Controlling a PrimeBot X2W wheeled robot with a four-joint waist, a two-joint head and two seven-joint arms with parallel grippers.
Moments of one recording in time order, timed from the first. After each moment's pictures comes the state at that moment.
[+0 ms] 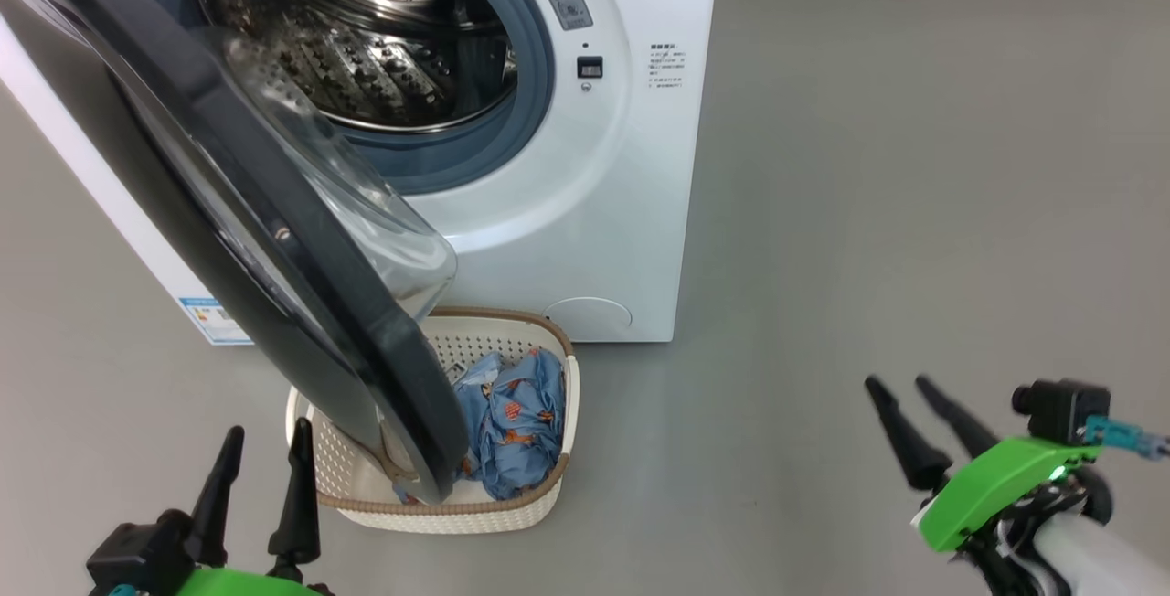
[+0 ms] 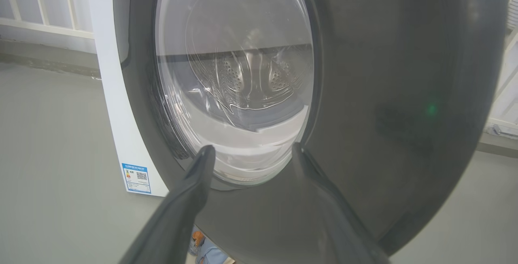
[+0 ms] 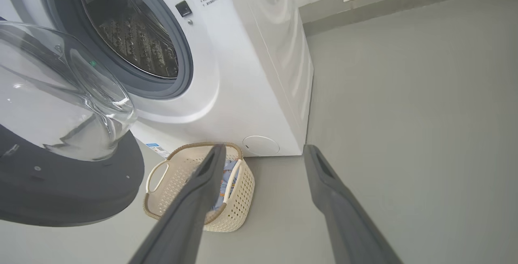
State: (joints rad) left arm -0.09 0.14 -0.07 0.32 -0.43 -0.13 -0.26; right arm -0.34 -0.42 0.65 0.56 1.07 0.12 -0.25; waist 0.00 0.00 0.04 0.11
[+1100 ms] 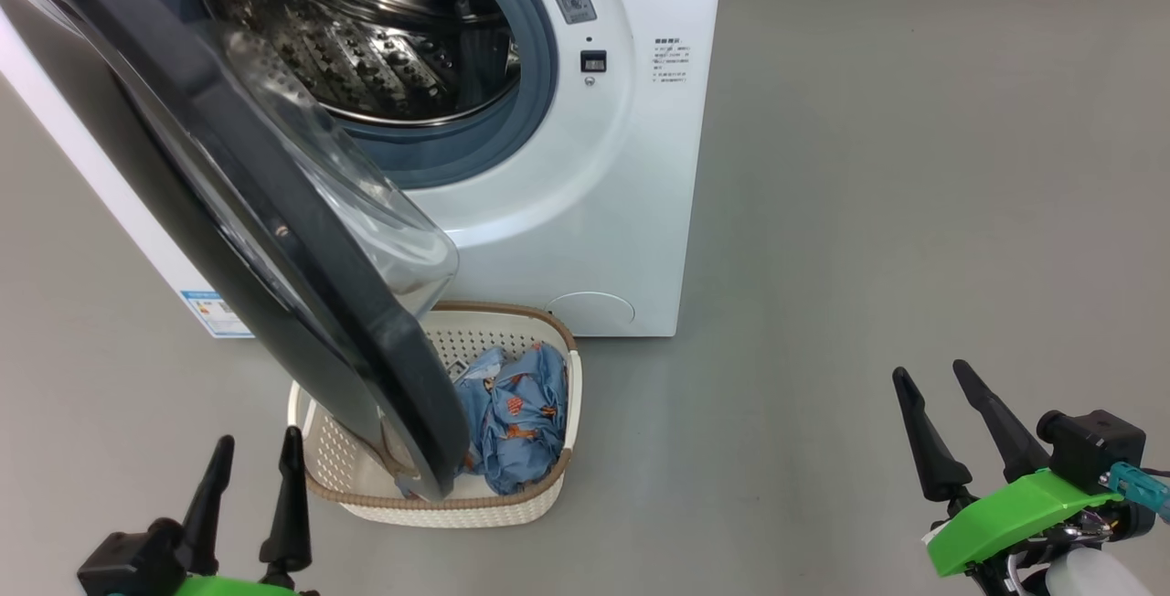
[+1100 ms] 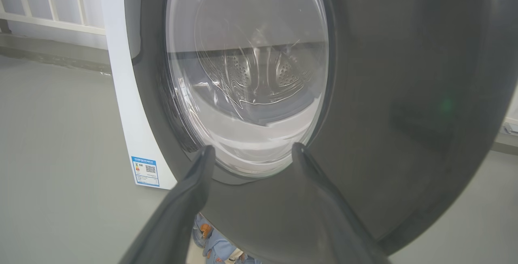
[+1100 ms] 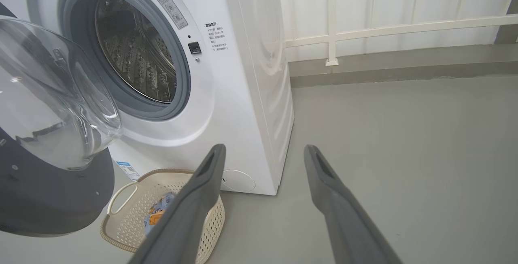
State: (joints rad) left arm -0.08 0.14 -0.06 0.32 -0.42 -0.13 -0.26; right arm -0.13 -0.27 0.22 0.36 0.53 0.13 -0.25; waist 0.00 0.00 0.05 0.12
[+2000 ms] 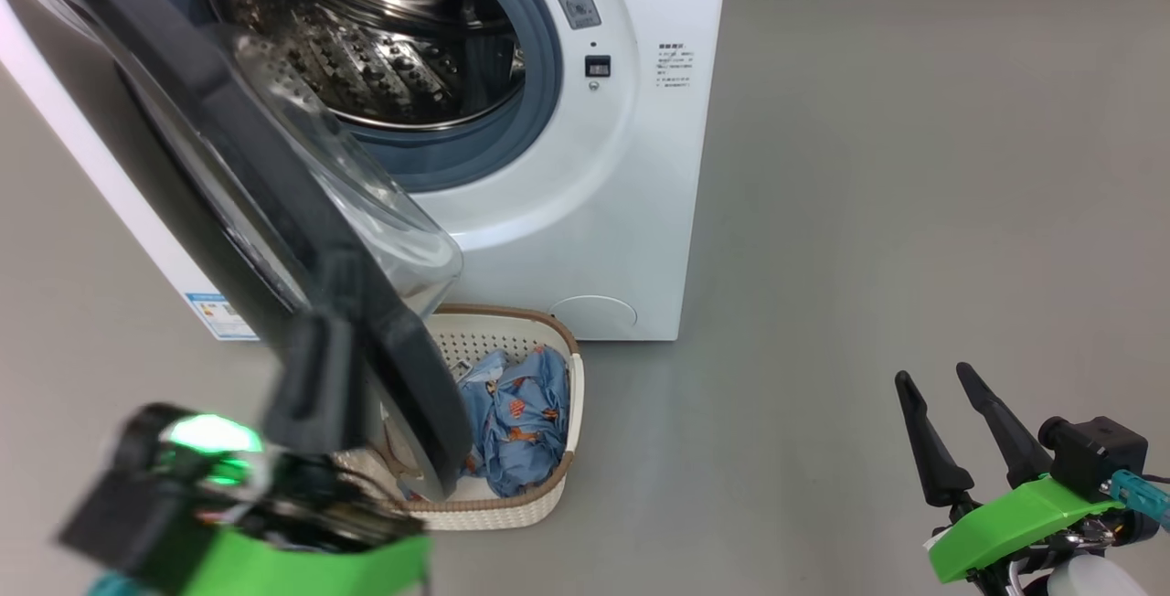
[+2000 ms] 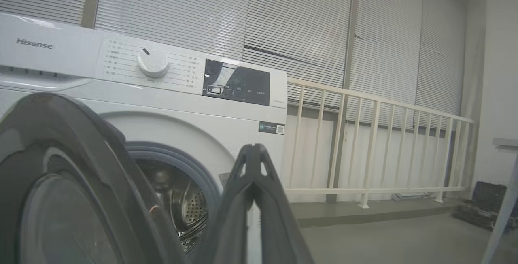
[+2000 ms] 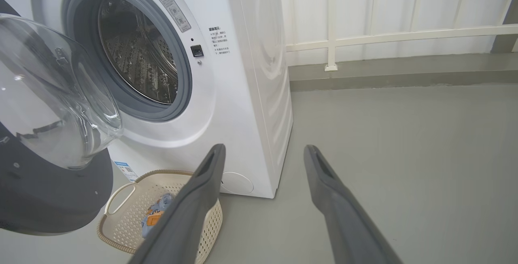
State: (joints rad) left arm -0.14 0.08 -0.15 -0.30 -0.38 -0.13 -0.16; right arm -0.11 -0.26 0.20 0.33 0.49 0.13 -0.25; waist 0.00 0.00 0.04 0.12
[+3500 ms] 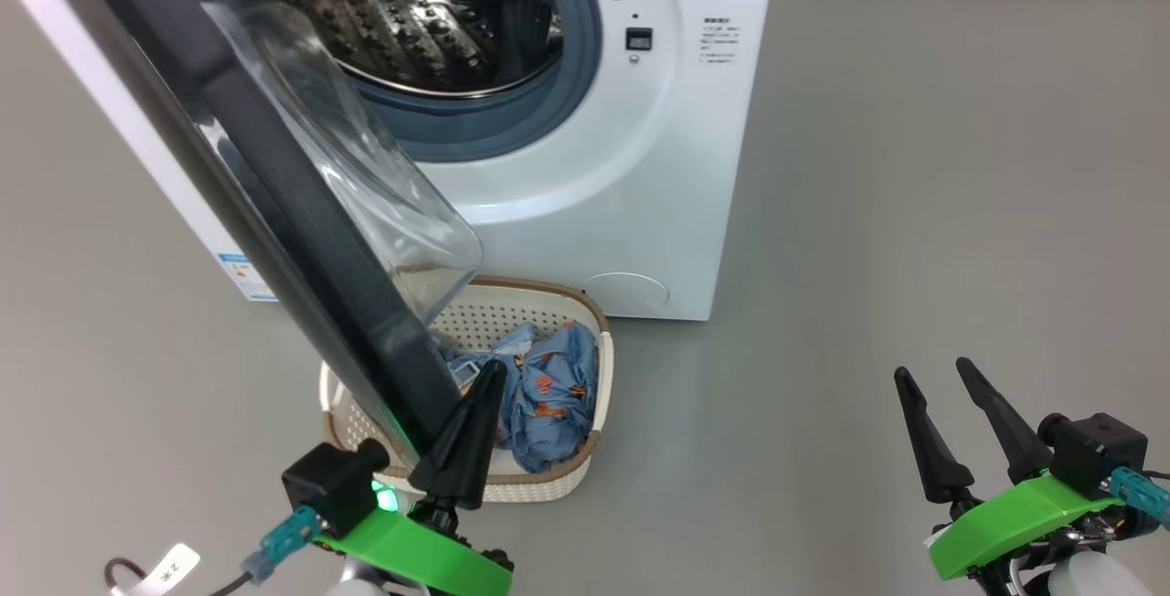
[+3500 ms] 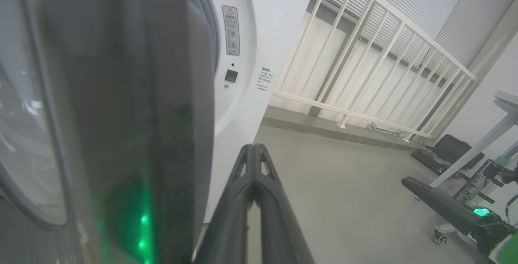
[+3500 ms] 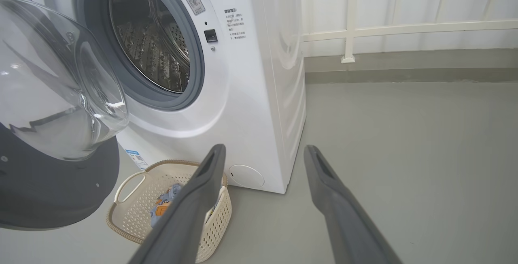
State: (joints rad) left arm -0.23 0.03 -0.34 0.34 -0.50 -0.14 -0.25; right arm -0.11 -0.26 0.20 0.32 0.47 0.13 -0.25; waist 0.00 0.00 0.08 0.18
